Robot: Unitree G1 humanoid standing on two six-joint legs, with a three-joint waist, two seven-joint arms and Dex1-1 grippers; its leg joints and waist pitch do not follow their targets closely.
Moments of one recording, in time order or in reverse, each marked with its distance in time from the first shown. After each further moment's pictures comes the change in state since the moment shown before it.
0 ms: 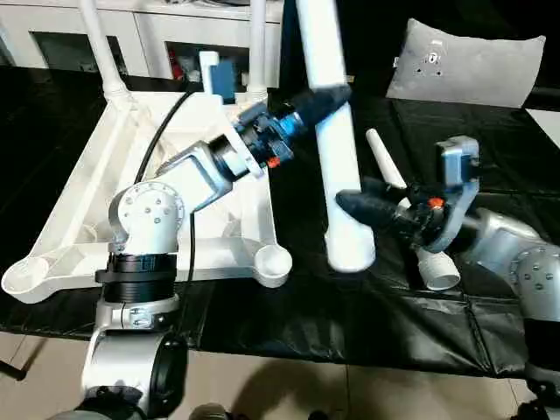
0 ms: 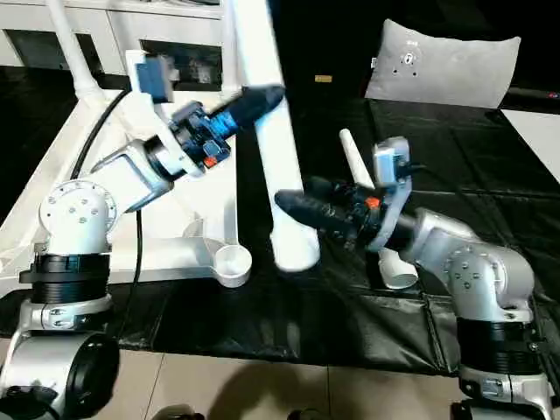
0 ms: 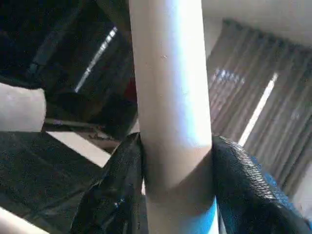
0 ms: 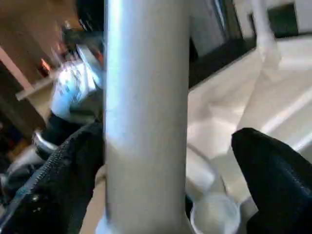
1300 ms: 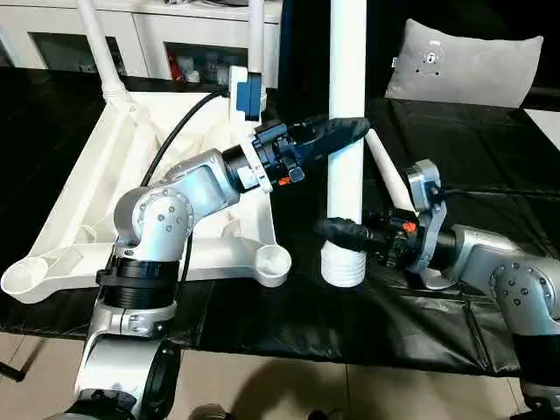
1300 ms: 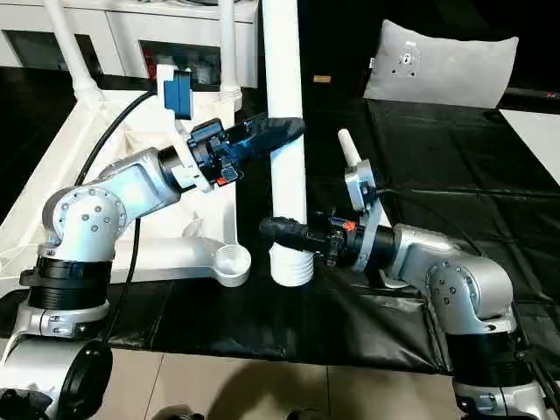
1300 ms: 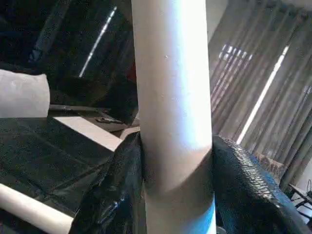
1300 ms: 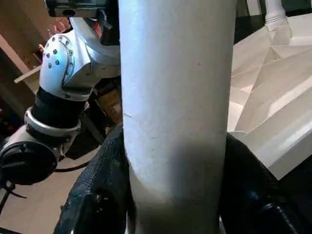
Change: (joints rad) left arm 0.024 0.017 -0.061 -0.027 0.050 -0.013 -0.002; right arm 0.050 0.005 0.056 -0.022 -0.035 -0.042 -0.004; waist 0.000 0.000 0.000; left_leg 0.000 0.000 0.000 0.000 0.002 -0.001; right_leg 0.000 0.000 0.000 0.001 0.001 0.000
